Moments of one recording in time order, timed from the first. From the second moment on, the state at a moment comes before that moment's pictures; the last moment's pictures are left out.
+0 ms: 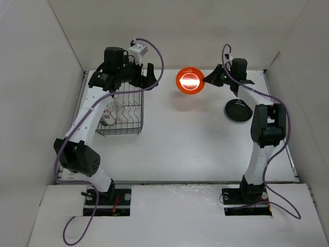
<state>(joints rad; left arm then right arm) -0.27 1.58 1.72 -0.65 0.46 0.02 0.04 2.06 1.61 -0.04 -0.56 0.52</state>
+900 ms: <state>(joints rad) -0.28 1.73 1.76 -0.56 0.63 -0.02 0.29 1.85 1.39 0.44 -0.82 0.68</state>
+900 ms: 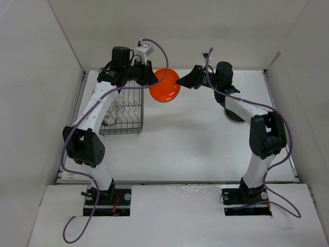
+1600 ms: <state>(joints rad) -0.31 1.42 1.44 -0.65 -0.43 -0.11 0.30 1.80 1.34 0.09 -0.40 0.51</state>
